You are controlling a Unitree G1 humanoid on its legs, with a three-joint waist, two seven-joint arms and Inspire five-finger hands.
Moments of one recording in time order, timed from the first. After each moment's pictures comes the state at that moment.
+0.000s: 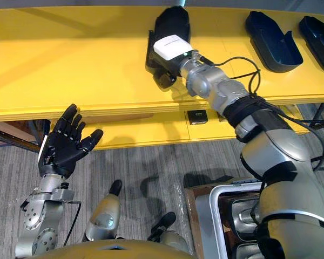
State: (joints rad) left arm 0.37 0.18 -0.03 -0.34 -0.51 -0.20 0.00; right arm -1.28 -0.76 1.00 0.75 -0.34 -0.22 -0.03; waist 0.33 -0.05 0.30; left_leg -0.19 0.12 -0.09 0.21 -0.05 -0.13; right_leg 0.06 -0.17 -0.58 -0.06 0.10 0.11
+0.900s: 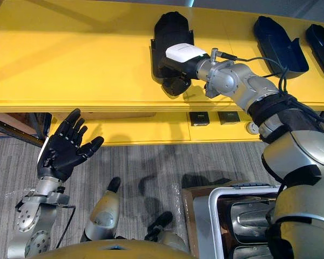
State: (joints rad) left arm 0.39 0.25 -0.01 -0.30 -0.55 -0.20 -0.08; right arm -1.30 -0.87 1.04 0.78 -0.18 -0.44 0.14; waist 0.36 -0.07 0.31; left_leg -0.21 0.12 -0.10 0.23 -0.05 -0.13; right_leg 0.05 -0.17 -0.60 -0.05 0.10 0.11
